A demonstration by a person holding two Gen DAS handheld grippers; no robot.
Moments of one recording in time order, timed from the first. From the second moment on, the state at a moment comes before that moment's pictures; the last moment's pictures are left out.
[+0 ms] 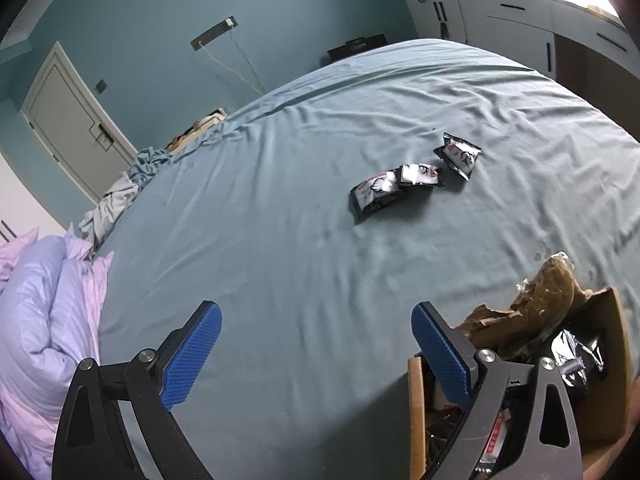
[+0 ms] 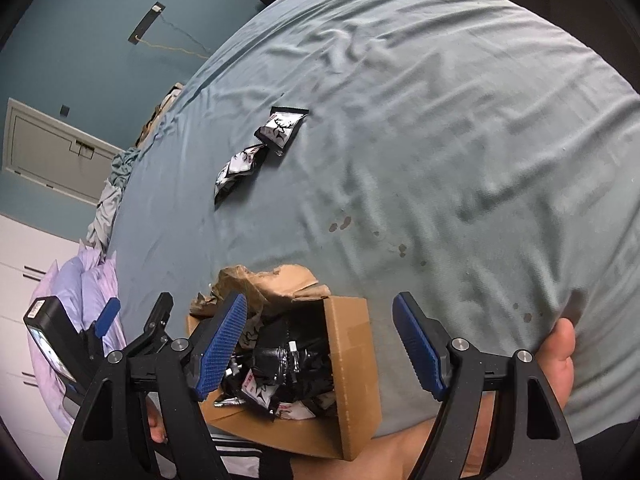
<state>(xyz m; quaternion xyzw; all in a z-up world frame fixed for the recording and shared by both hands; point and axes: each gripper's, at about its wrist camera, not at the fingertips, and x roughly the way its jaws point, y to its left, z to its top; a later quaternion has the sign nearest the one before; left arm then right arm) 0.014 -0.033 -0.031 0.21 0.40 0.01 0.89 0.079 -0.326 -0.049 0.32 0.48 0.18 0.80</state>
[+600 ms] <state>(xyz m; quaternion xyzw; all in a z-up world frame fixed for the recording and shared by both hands) 0.014 -0.032 -0.031 0.21 0.40 0.01 0.89 0.076 -0.318 -0.043 0.29 0.48 0.18 0.81</state>
